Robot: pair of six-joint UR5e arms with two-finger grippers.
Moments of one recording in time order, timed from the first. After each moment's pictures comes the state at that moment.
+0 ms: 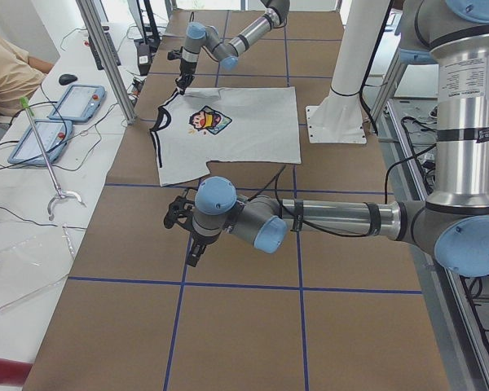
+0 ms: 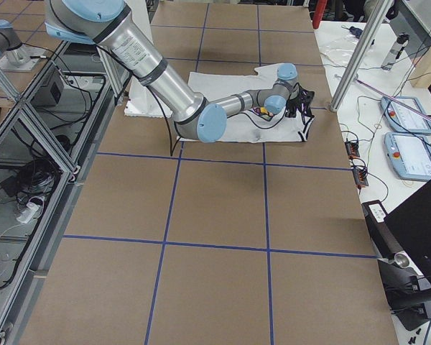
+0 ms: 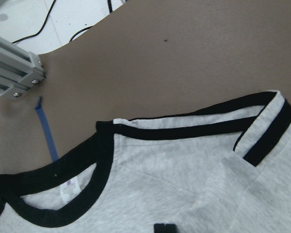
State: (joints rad) left arm -1.51 -1.49 -1.66 -2.02 -2.39 -0.06; right arm 0.81 -0.61 0.89 -0.88 1.89 1.60
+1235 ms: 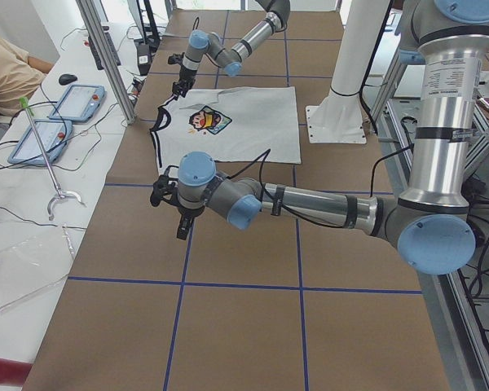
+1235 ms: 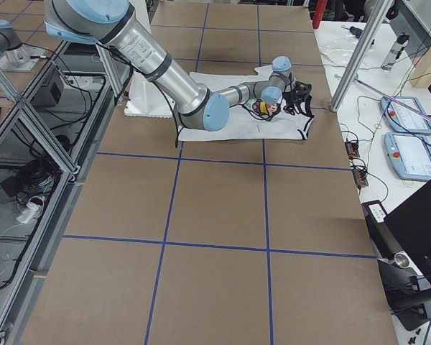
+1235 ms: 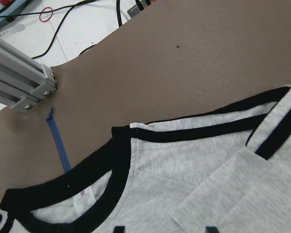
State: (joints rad) left arm -1.38 -1.66 -1.64 -2.02 -2.39 -0.42; right arm 0.78 -0.65 1.01 -0.96 1.78 1.66
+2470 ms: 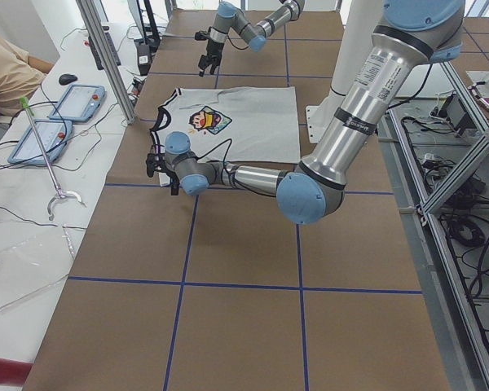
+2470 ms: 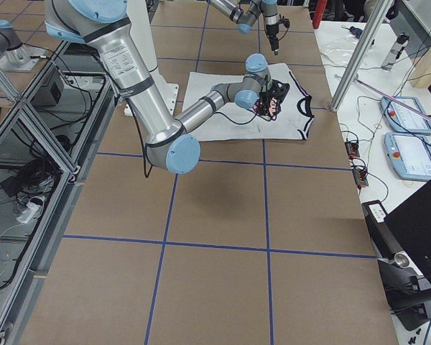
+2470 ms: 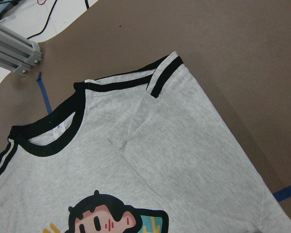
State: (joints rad) left arm -1.00 -2.09 -1.11 -2.44 -2.11 -1.13; right arm 0.79 -1.00 1.56 -1.08 1.87 1.66
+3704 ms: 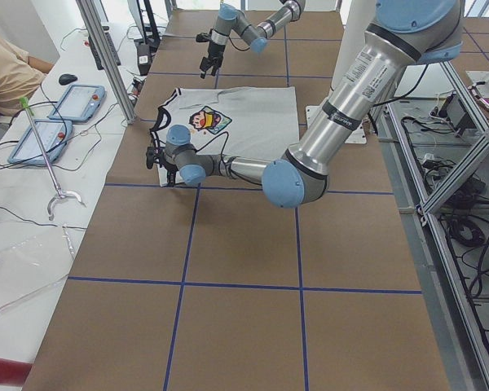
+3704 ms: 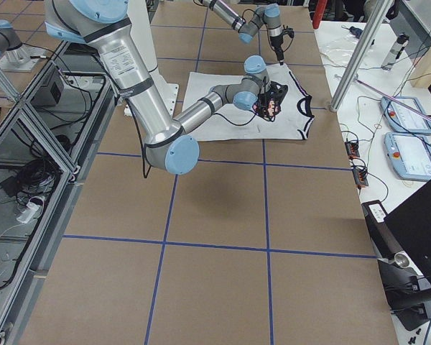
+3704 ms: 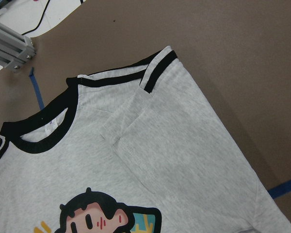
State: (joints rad) left arm -0.94 -2.19 -0.99 -2.45 -1.99 -1.15; right arm 0.77 -1.01 1.56 -1.08 1.86 1.66
